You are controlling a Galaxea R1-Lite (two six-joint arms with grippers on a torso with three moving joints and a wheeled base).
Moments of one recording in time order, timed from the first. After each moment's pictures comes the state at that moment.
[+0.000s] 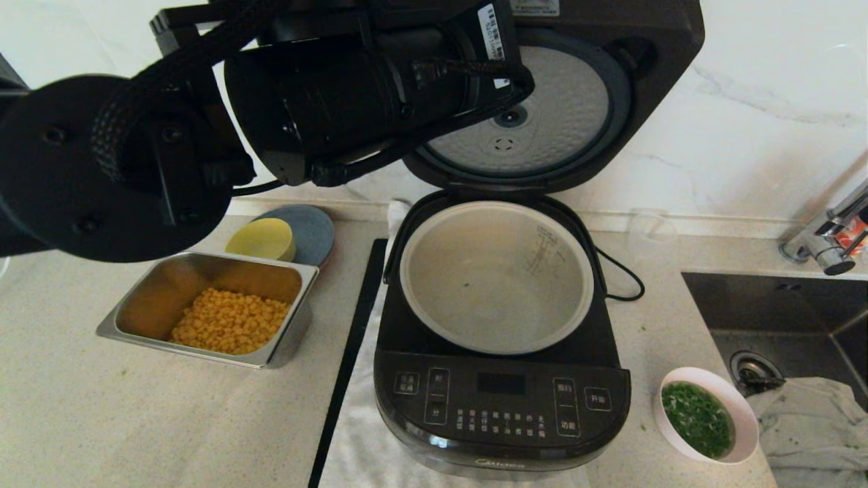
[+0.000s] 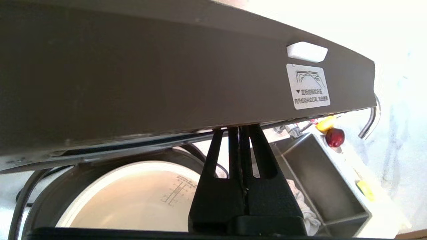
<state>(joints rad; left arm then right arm) -0.82 1.81 -1.65 -0.30 0.13 -0.25 0.00 0.00 0.00 0.00 0.00 0.00</state>
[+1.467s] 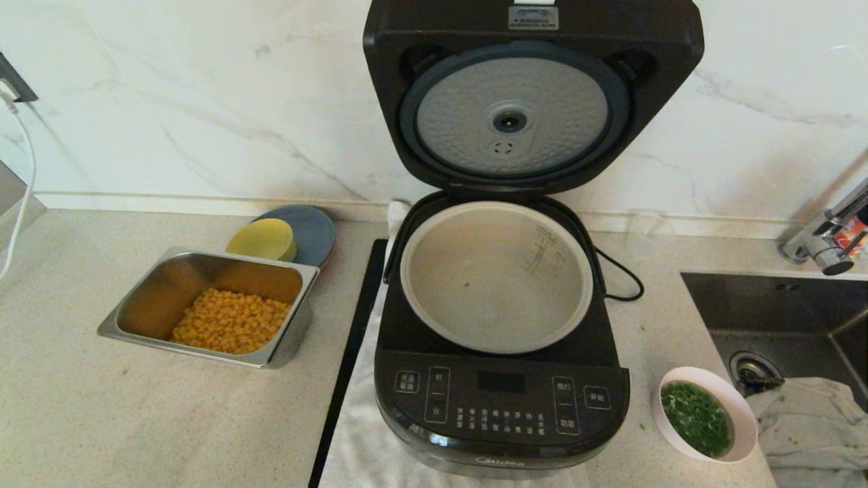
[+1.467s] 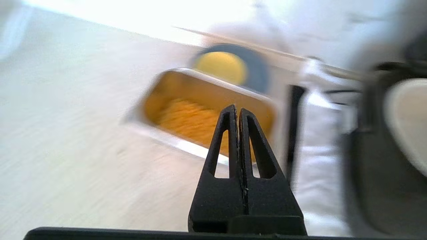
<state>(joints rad) -0.20 0.66 -0.56 -0.11 0.32 -0.13 0.00 0.00 0.00 0.00 0.00 0.00</state>
